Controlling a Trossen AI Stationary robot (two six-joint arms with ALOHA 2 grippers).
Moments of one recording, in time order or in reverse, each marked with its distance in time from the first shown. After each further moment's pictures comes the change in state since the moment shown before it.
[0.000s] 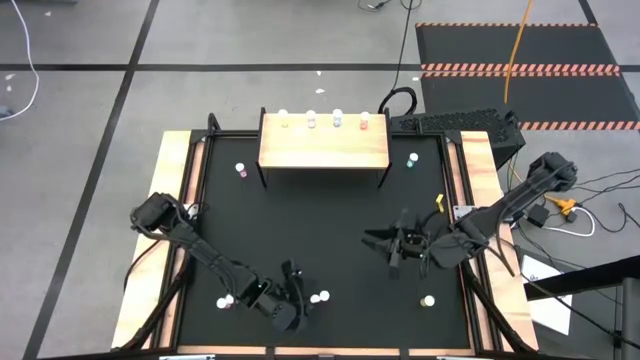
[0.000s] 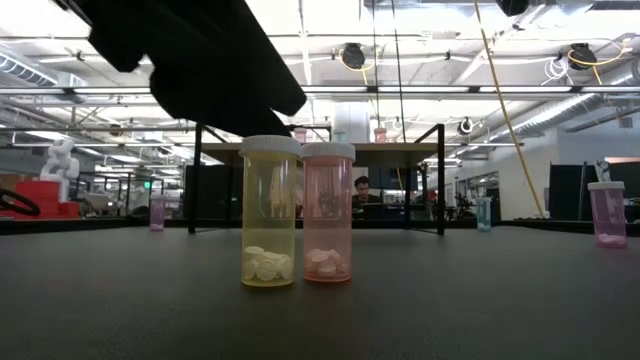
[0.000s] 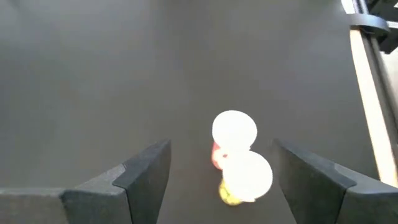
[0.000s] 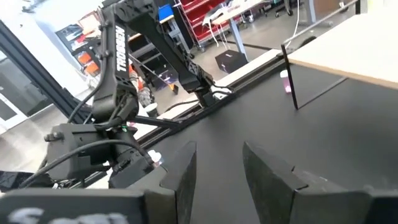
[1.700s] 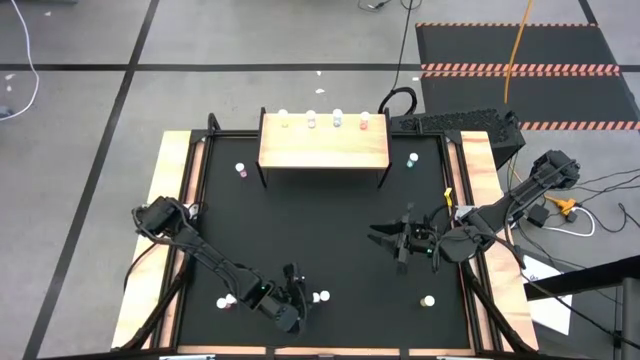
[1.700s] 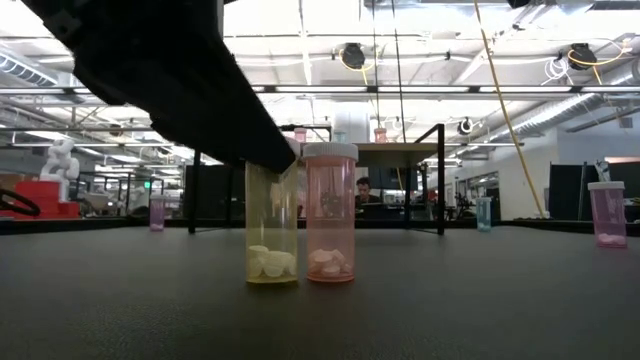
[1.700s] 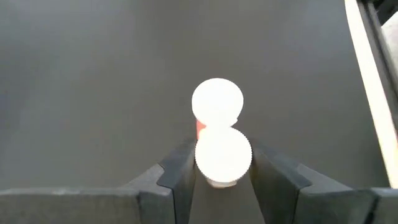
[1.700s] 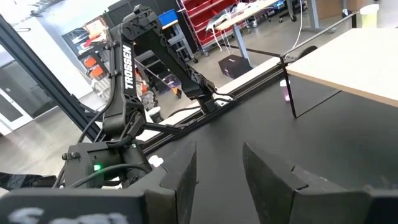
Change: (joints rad) left arm 0.002 0.051 0.002 0.016 0.076 0.023; right arm 0.000 -0.070 0.000 -0.040 -0.002 -0.022
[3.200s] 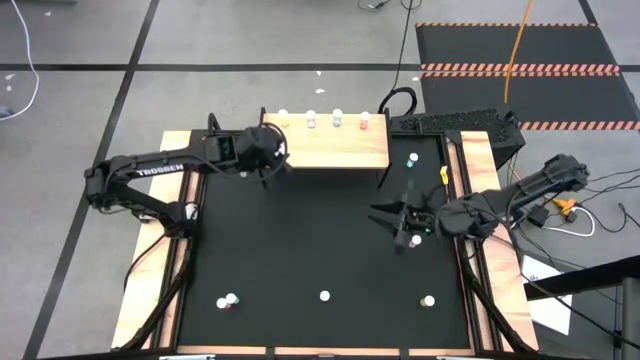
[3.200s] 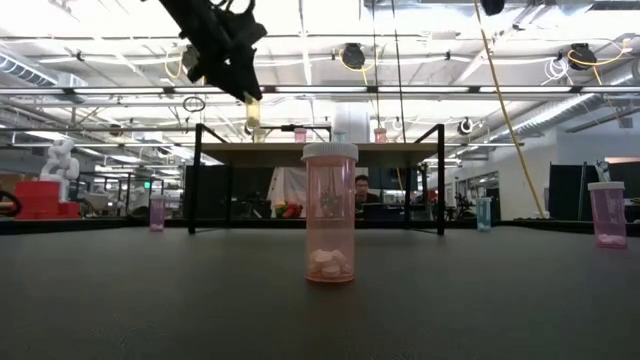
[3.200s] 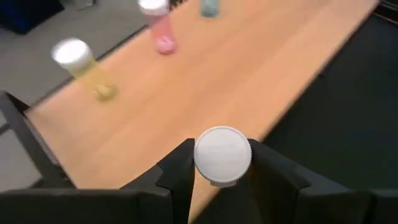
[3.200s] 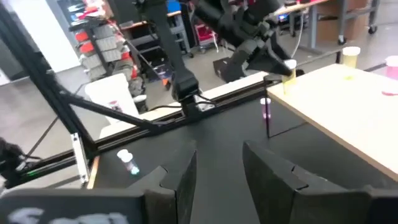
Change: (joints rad) left arm 0.931 -0.622 -0.001 -0.522 0.141 0.313; right arm -0.194 -0.093 0.000 -0.083 -0.183 -0.241
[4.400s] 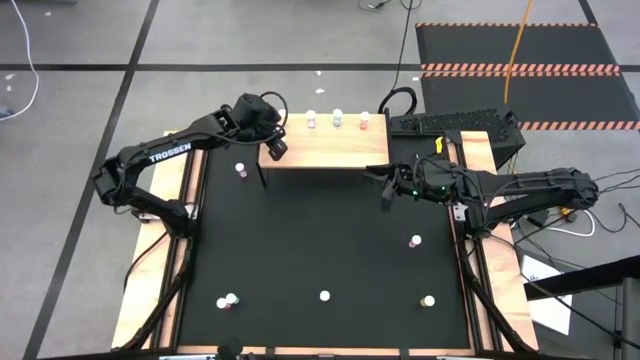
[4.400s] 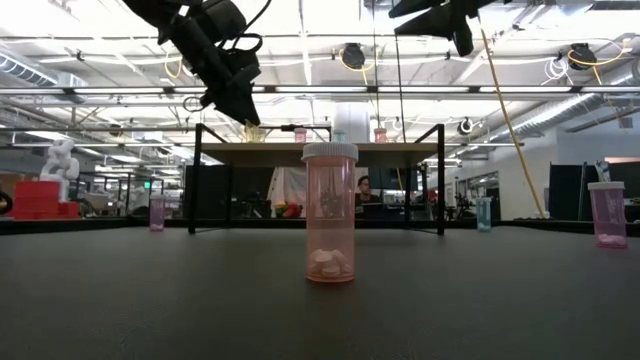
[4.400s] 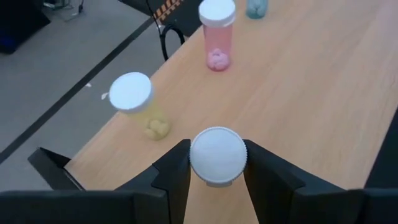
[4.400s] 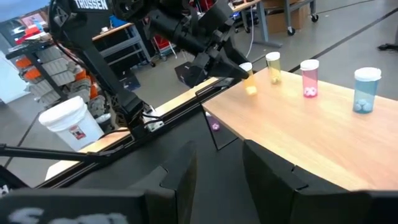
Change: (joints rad) left arm 0.326 0.082 0.000 0.114 0.279 0.343; right arm -0.396 0.000 0.000 0.004 -0.236 0.031
